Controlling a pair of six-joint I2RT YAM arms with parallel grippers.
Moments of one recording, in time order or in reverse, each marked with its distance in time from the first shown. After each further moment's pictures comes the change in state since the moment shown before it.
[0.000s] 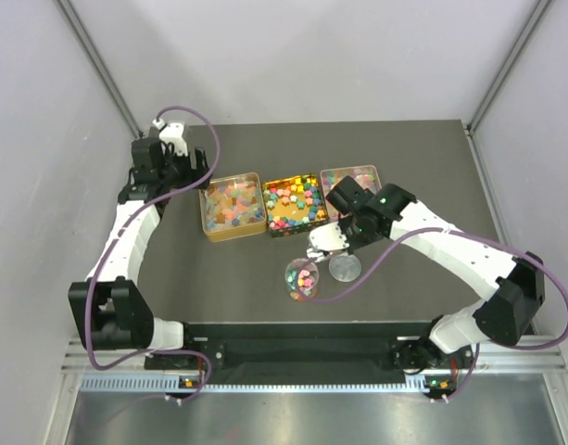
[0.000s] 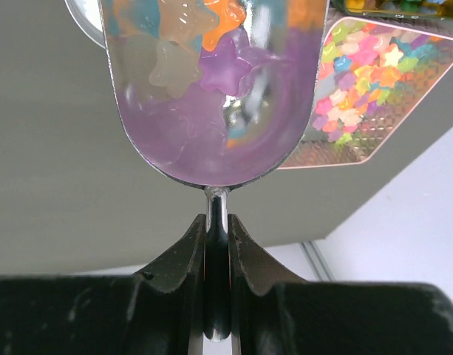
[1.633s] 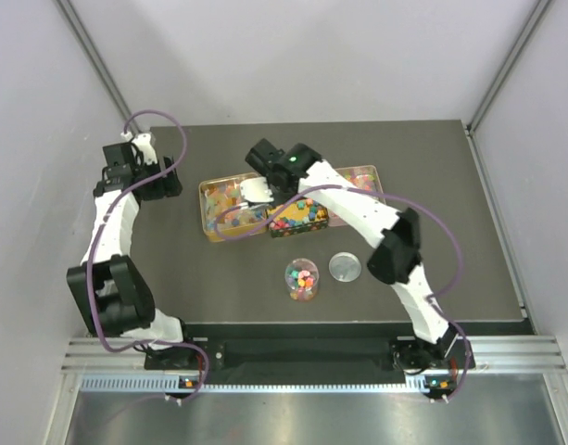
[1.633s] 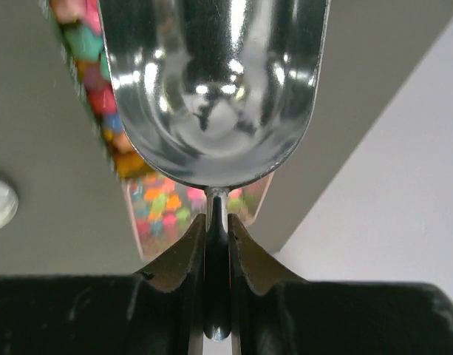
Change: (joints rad) left arm 0.212 0.088 0.073 -0.223 -0.018 0.018; right arm 0.106 0.740 0.975 -0.155 0.163 0.218
